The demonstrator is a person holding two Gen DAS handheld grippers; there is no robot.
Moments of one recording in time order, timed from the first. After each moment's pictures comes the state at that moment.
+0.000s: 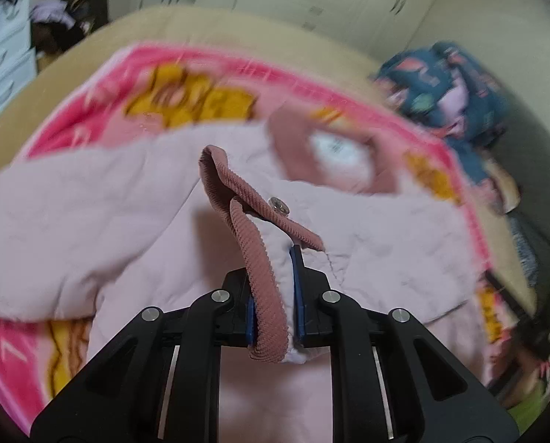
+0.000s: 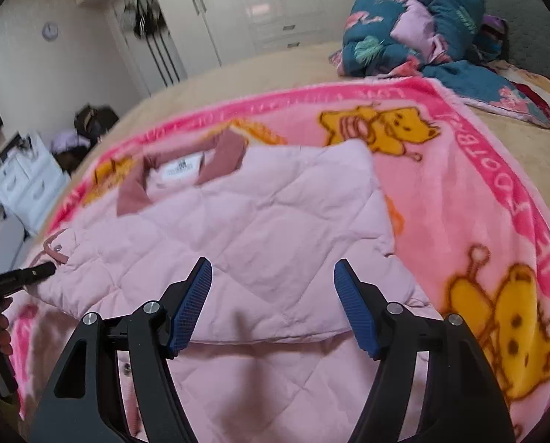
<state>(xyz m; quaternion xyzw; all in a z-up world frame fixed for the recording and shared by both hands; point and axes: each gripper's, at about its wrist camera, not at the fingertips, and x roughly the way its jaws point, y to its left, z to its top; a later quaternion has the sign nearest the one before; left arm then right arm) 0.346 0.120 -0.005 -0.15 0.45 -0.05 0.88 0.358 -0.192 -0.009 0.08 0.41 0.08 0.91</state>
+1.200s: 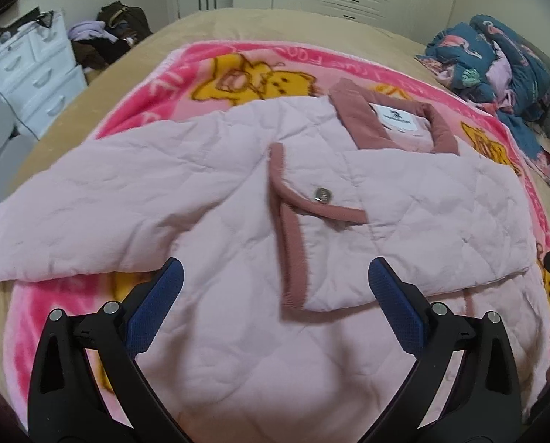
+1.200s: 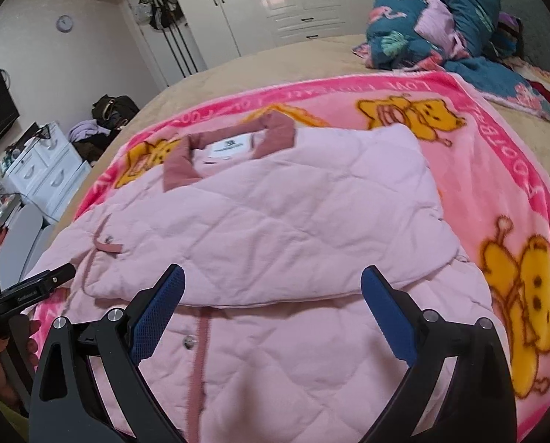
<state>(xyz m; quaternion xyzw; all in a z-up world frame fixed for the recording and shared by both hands) 0.301 0.127 -0.004 -0.06 0.45 0.06 0.89 0.316 -0.140 0.018 0.10 0.40 0.11 0.90</state>
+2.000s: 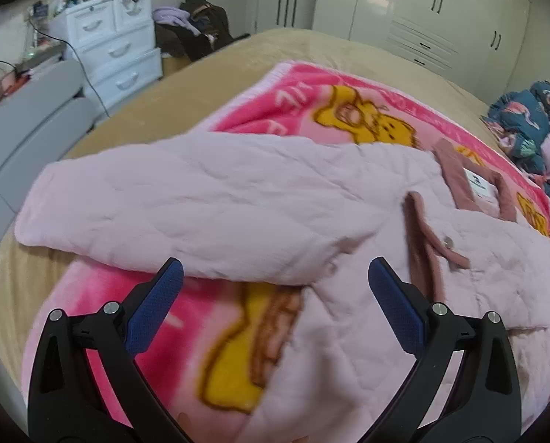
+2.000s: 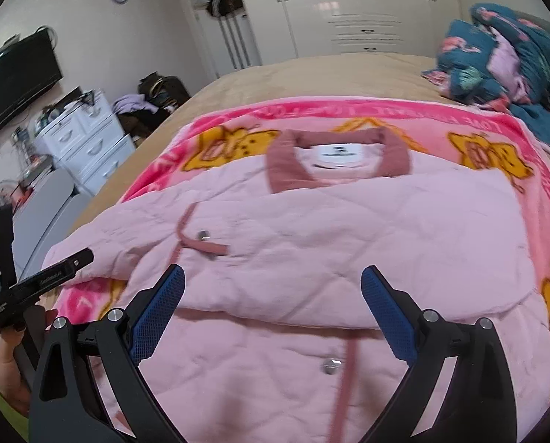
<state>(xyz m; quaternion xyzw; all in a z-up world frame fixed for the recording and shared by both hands) 0.259 0.236 0.006 -0.13 0.40 0.18 0.89 0.313 -0.003 0.044 0.05 0.39 0.20 0.90</state>
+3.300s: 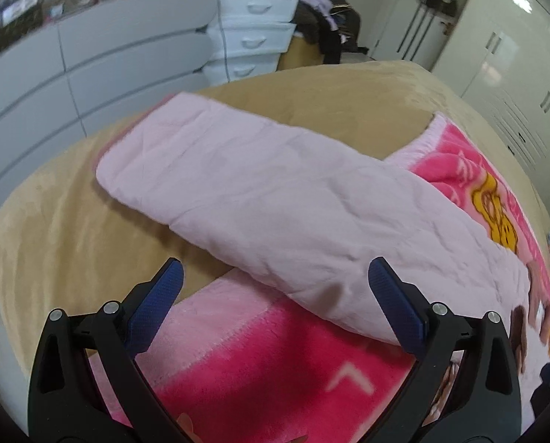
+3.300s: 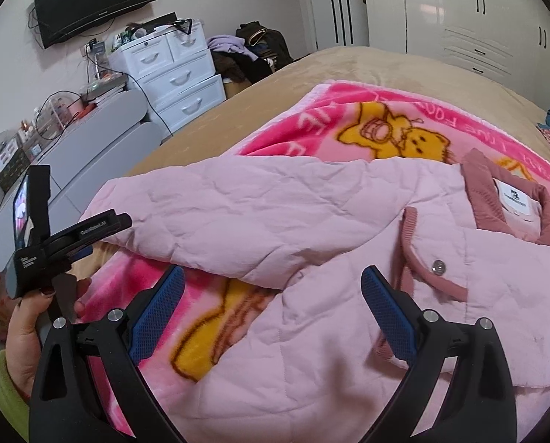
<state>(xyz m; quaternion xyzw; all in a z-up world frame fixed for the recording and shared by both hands) 0.194 0.412 -0.030 -0.29 0.37 0.34 0.82 0.310 0.213 0.034 -0.06 0.40 0.34 0.85</state>
